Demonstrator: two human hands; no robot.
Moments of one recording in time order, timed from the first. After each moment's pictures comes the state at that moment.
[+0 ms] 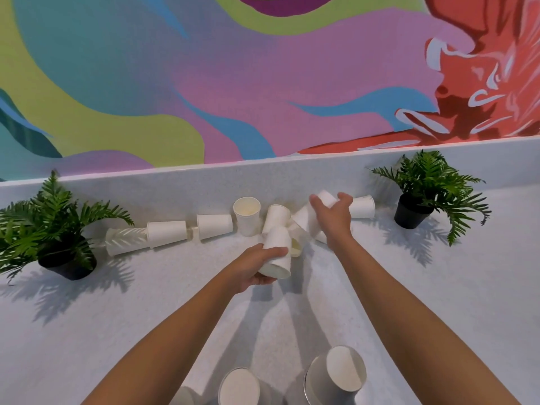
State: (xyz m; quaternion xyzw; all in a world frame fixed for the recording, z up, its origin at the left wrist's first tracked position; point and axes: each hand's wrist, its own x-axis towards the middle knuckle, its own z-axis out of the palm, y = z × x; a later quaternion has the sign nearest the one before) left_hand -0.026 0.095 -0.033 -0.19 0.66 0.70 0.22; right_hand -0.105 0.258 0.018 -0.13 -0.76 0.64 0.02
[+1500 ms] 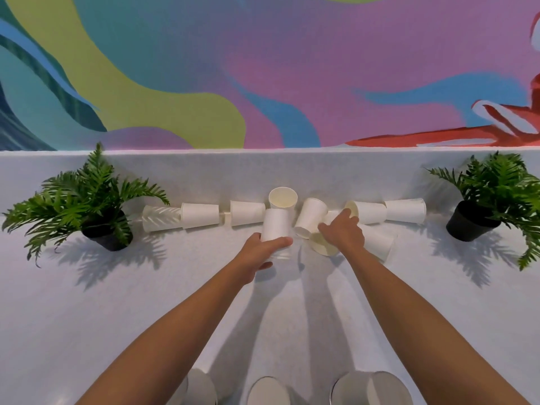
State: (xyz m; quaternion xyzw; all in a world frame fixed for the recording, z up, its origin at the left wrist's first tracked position) left_hand -0.029 0.046 -0.052 -0.26 0.69 0.67 0.11; right_hand -0.132 0.211 -0.041 -0.08 -0.96 0.26 -0.12
